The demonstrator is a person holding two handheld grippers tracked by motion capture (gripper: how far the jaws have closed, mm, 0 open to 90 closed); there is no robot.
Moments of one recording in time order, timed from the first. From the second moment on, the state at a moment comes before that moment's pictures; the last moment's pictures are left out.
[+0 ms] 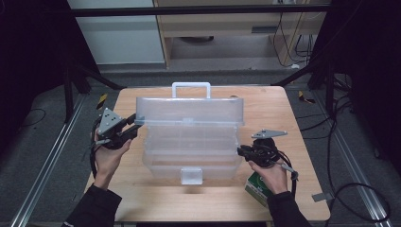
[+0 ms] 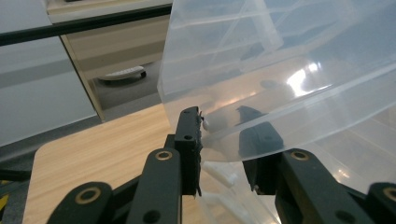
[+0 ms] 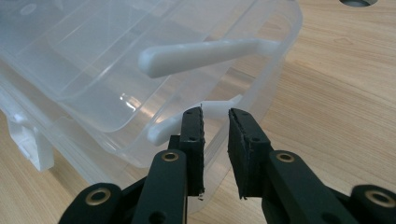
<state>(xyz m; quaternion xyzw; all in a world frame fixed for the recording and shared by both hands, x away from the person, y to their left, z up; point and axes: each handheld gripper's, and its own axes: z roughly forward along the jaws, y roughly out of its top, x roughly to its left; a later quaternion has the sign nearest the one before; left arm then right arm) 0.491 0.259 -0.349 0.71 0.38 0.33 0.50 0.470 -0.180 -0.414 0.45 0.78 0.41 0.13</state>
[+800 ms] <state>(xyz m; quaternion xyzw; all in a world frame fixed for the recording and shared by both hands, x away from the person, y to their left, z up) 0.533 0.248 -0.322 0.69 0.40 0.36 0.49 0.470 -0.180 -0.414 0.45 0.78 0.41 0.14</state>
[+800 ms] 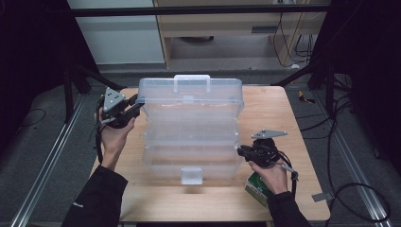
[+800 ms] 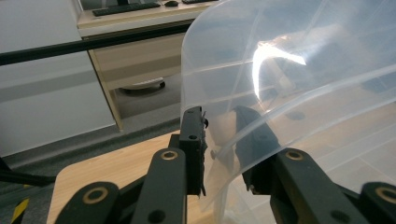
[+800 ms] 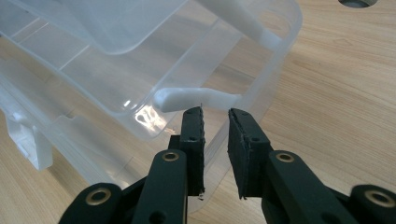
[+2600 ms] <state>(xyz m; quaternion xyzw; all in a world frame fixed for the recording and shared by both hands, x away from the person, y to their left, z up) 0.631 0.233 -0.308 0.69 0.45 0.35 0.44 0.469 -0.178 -0.413 0.44 0.79 0.41 0.14</state>
